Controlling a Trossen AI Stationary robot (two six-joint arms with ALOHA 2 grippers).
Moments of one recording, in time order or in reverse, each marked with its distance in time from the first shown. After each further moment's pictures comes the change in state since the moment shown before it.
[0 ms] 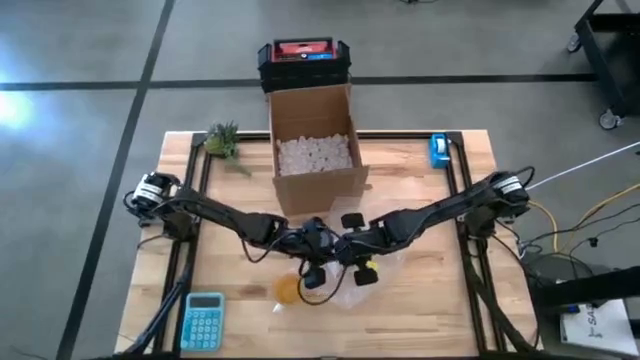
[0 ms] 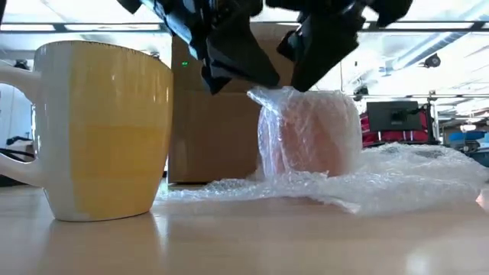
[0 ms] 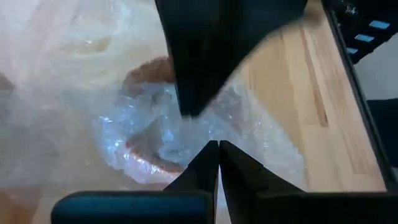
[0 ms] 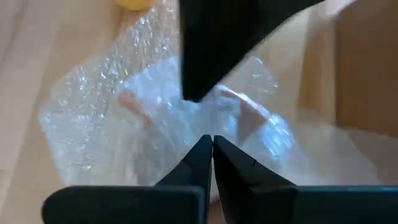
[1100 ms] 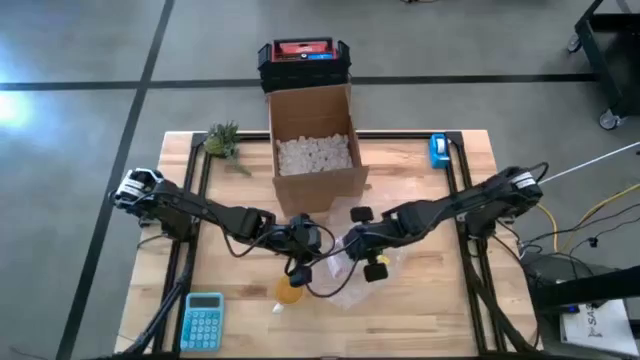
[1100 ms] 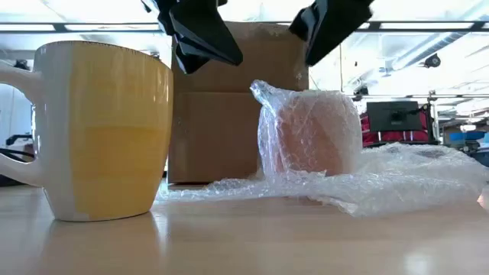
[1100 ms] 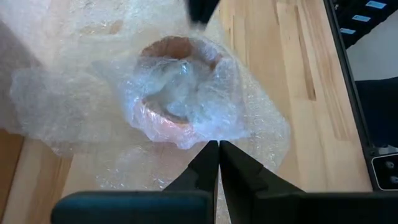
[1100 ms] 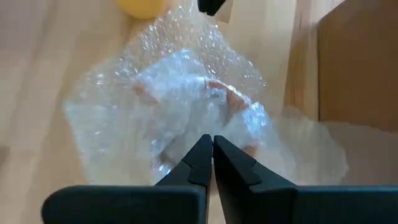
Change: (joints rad) left arm -0.023 -0.107 -0.002 -0.179 -0.002 -0.008; right arm -0.003 -0.156 0.022 -0.149 -0.040 0.045
